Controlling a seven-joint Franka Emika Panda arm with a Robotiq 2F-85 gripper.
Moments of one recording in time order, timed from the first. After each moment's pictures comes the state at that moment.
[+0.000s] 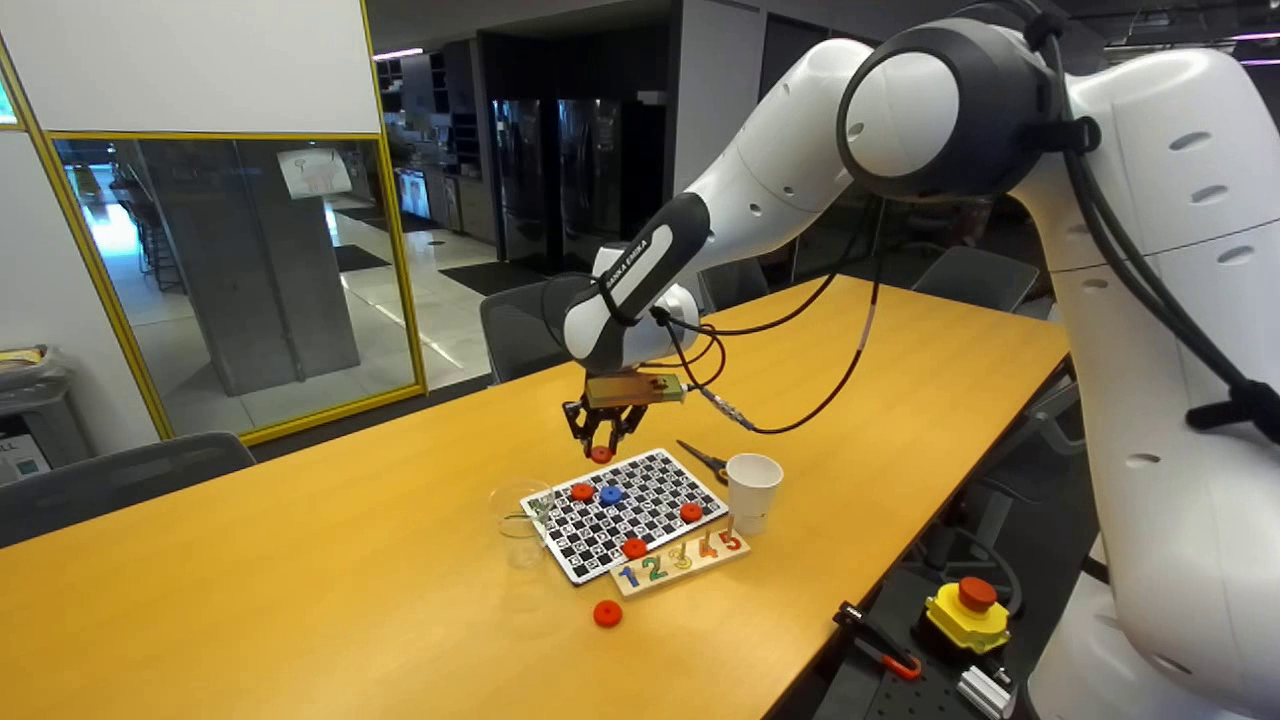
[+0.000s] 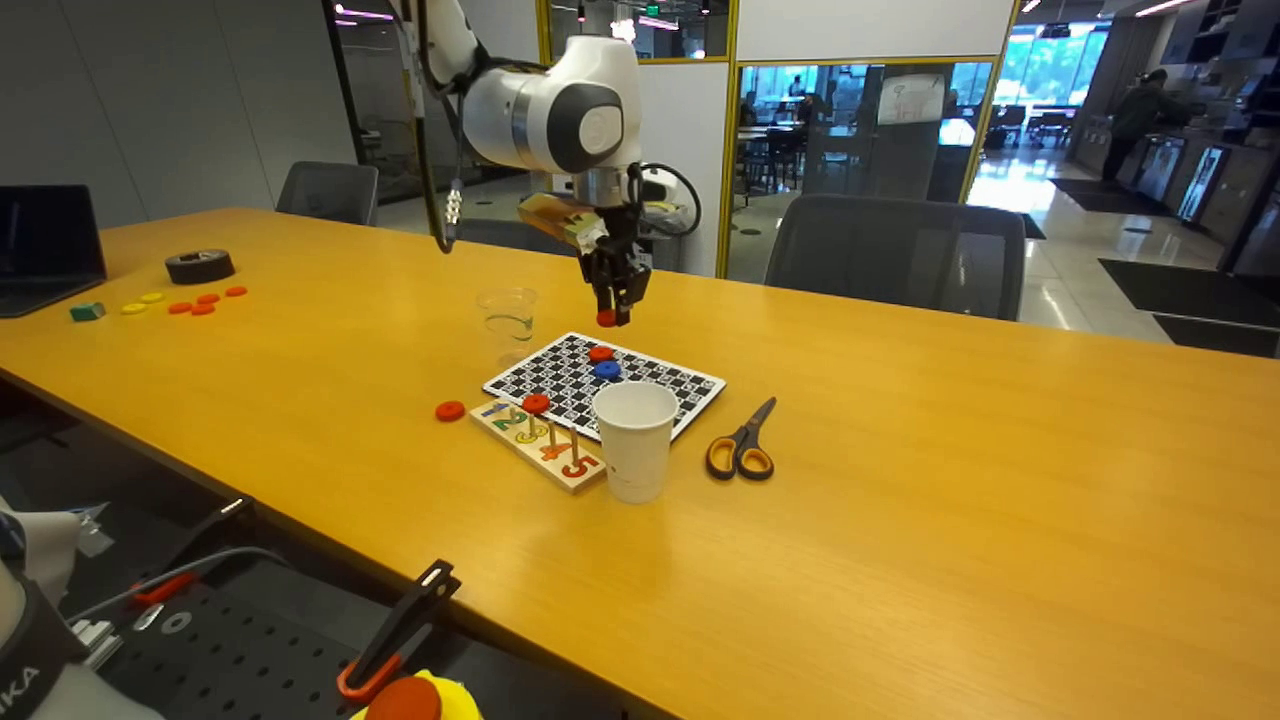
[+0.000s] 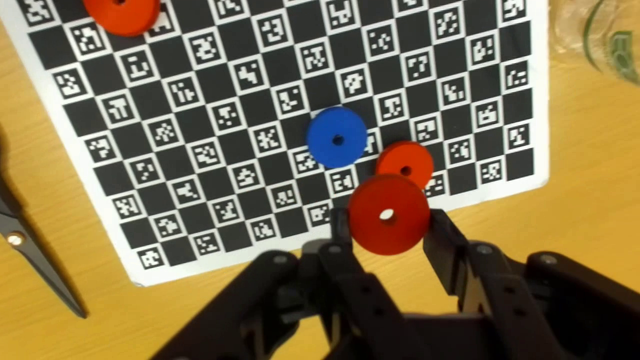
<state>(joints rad) -0.05 0.49 -0.05 -1.95 0.10 2.57 0.28</state>
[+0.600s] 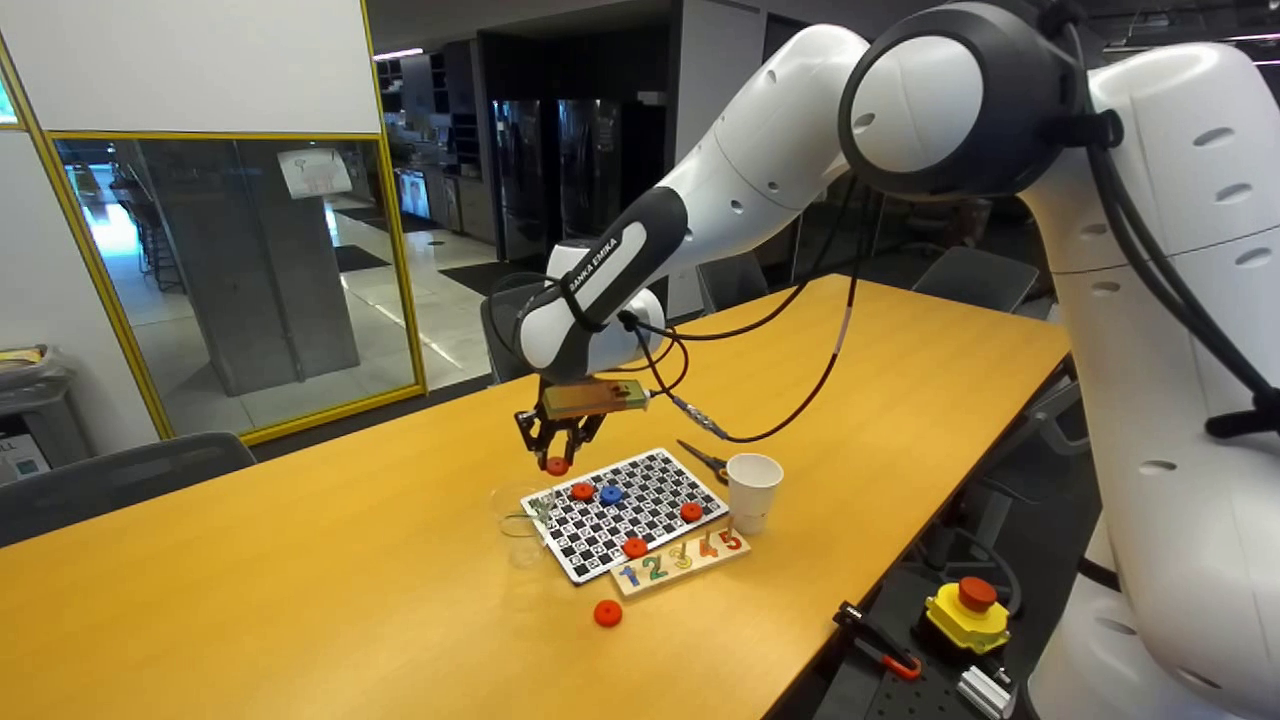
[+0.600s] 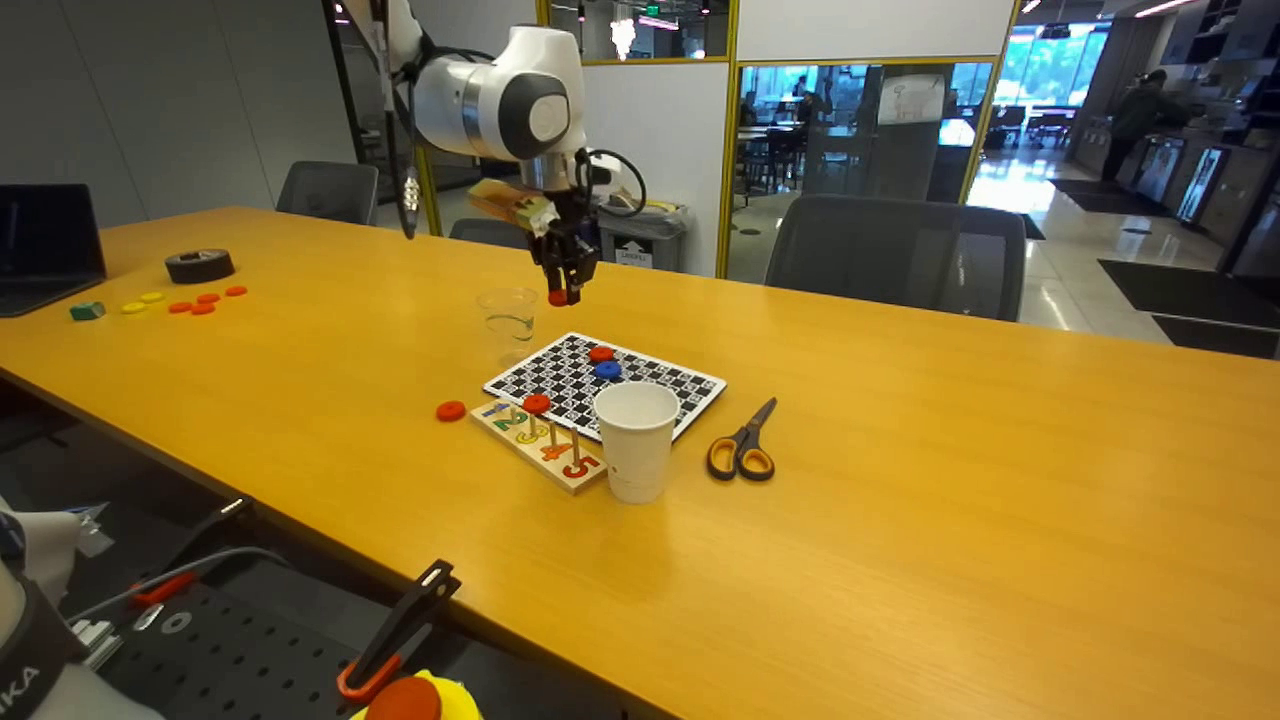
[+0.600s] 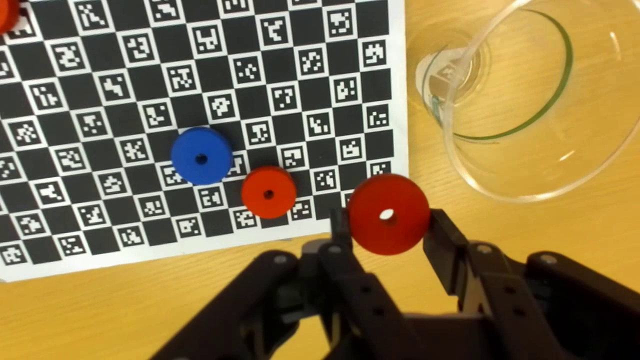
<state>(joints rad) 0.04 0.48 -0.02 -1.94 0.09 2.58 0.29</state>
